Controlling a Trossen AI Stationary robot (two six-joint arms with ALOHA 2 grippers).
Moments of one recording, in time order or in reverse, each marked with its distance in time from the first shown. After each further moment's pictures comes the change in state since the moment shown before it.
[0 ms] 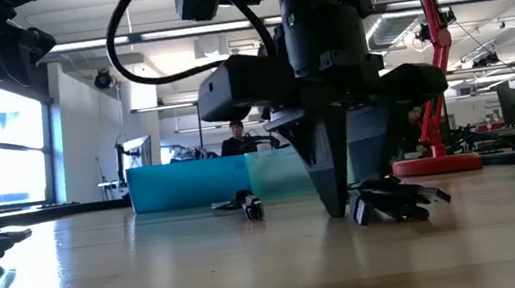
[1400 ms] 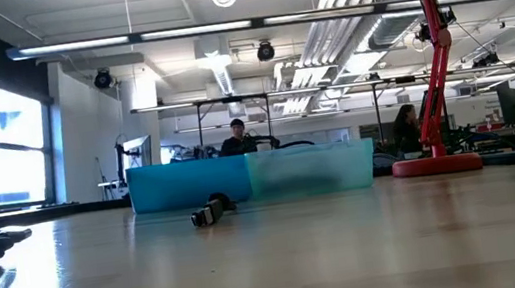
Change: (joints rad) left arm 0.000 0.196 0.000 0.956 0.533 -0.117; right arm -0.132 -0.172 0.612 0.063 0.283 -1.023
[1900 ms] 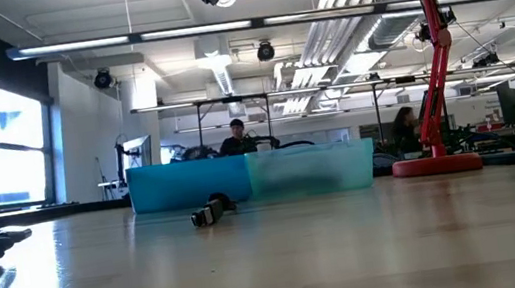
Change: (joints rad) left arm 0.000 0.108 0.000 0.125 -0.004 -0.003; right arm -0.054 -0.005 -0.005 -0.064 -0.088 -0.104
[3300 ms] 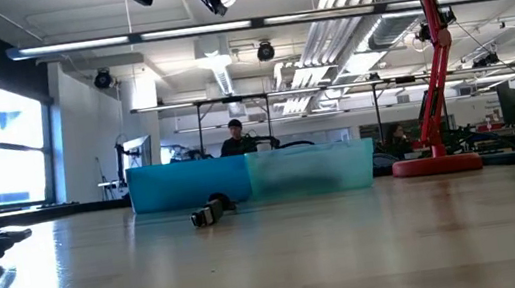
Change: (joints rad) left arm -0.001 0.018 0.000 -0.033 -0.207 0.029; right arm -0.015 0.000 0.001 -0.045 -0.038 -0.031
